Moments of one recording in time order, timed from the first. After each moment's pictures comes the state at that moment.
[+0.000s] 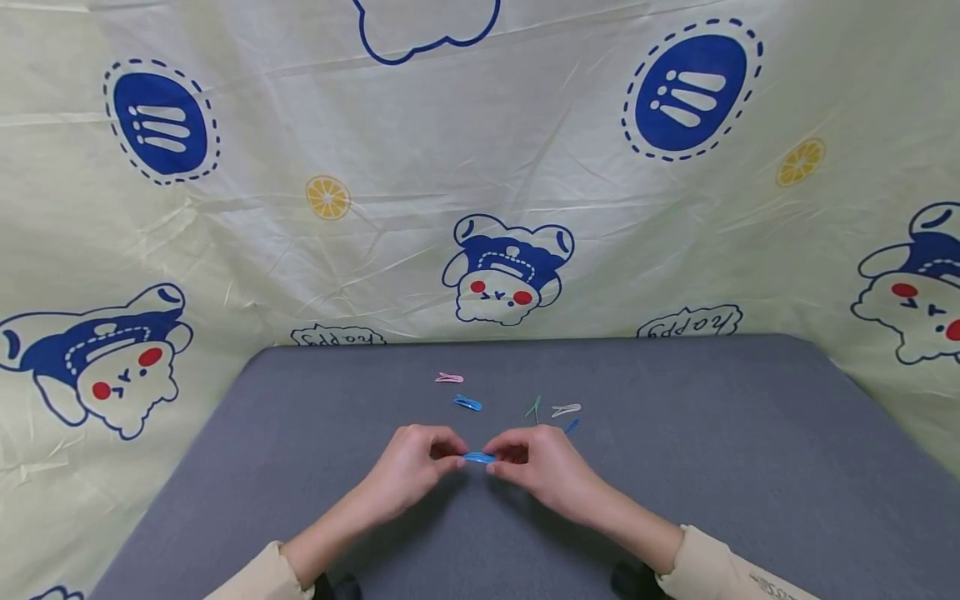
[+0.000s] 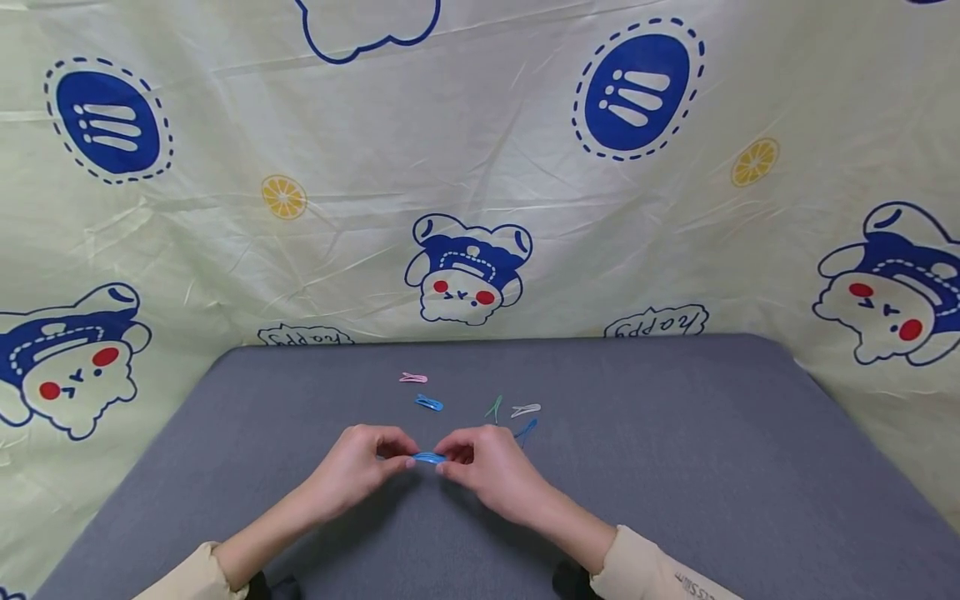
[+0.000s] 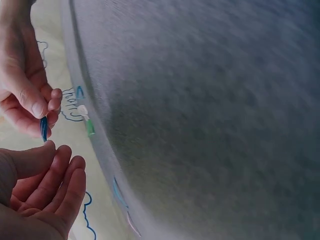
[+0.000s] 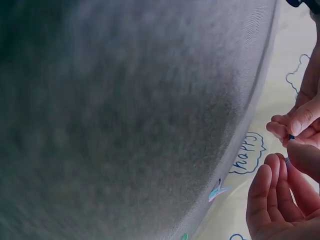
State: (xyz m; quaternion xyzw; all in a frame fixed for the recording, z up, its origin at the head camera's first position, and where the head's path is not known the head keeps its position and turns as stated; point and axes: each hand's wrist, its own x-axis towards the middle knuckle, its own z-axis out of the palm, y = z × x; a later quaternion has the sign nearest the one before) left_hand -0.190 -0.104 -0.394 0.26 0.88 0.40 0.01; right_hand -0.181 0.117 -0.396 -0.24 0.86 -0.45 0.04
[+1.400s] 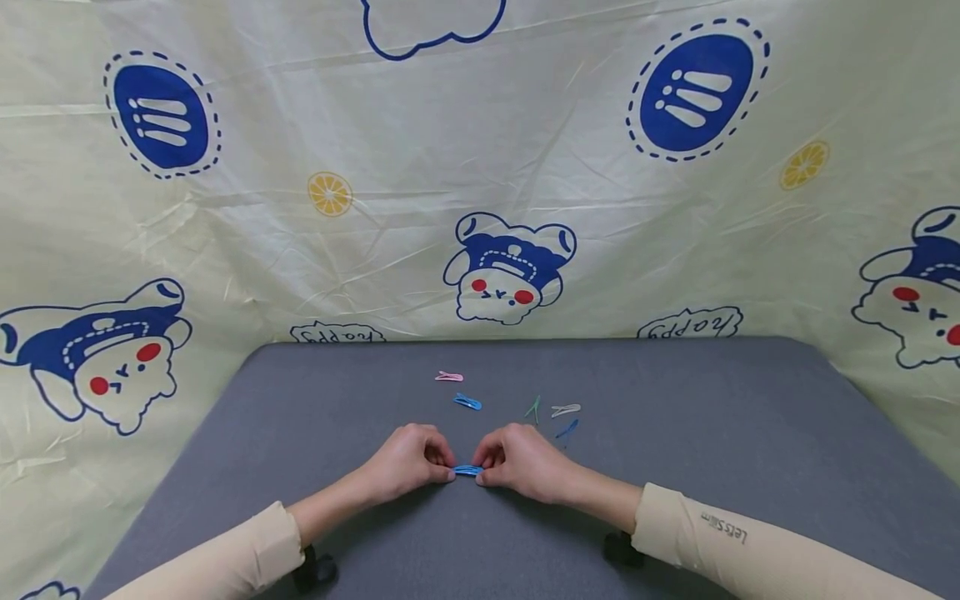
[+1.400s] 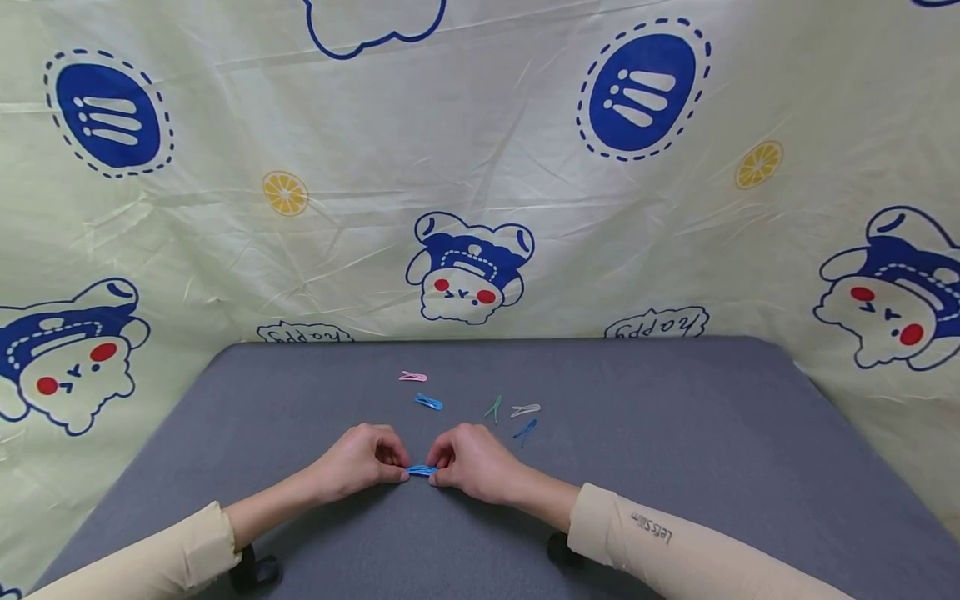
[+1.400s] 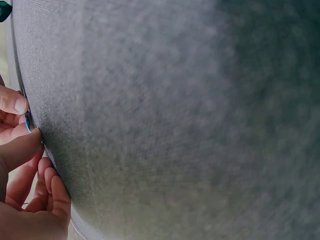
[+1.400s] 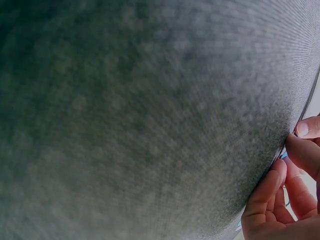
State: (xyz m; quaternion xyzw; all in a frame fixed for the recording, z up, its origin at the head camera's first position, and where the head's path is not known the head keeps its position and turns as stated) left_hand -0.217 -0.122 -0.421 0.29 0.87 0.38 0.06; right_hand -0.211 0.101 -0.415 -0.29 0.88 -0.37 0.10
